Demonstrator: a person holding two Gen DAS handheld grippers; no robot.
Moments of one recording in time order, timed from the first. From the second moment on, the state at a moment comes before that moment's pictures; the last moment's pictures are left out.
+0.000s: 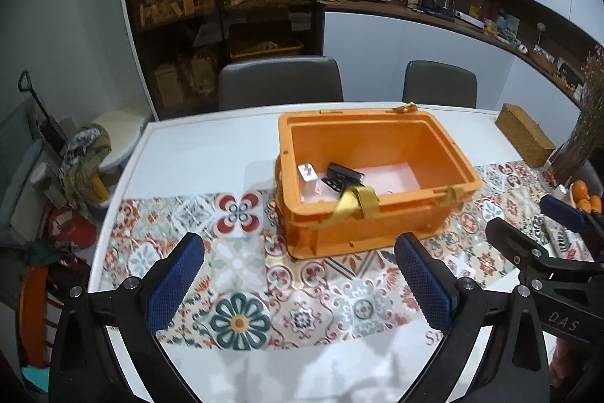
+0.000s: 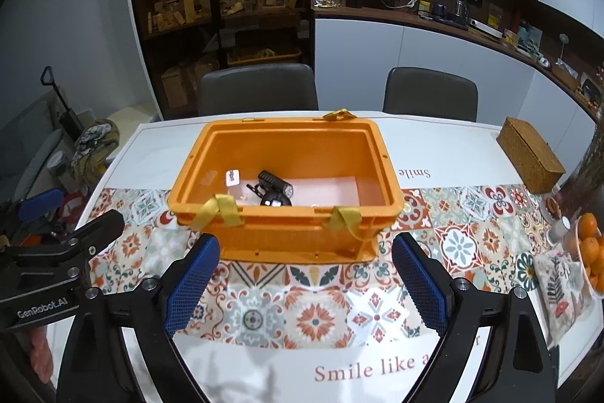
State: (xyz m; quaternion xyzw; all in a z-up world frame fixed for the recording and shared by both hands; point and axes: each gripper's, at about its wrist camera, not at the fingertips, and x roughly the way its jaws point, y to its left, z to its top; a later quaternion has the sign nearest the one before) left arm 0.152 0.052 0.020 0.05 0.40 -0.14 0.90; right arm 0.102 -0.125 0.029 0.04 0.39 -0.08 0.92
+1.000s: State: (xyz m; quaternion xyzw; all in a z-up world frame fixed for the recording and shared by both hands) left arm 0.106 0.055 0.002 0.04 0.42 -0.10 0.90; right arm 0.069 -0.127 0.009 0.03 0.42 -0.06 0.90
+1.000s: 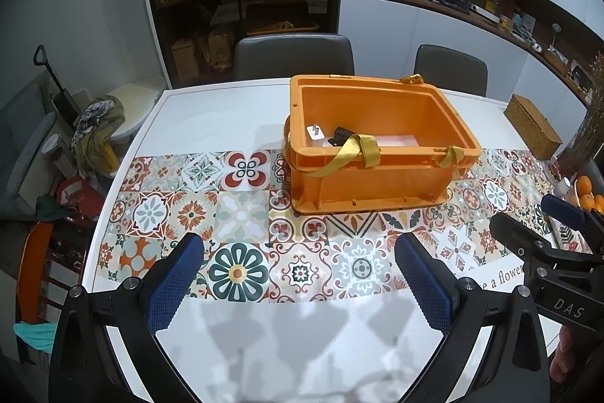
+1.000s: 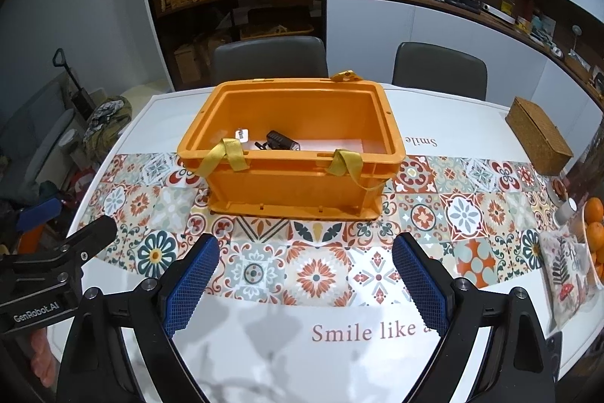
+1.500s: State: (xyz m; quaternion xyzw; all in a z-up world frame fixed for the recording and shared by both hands) left arm 0.101 0.054 0.006 0.04 0.42 -0.10 0.90; right arm 0.064 -0.130 0.012 0.04 0.42 -0.05 0.91
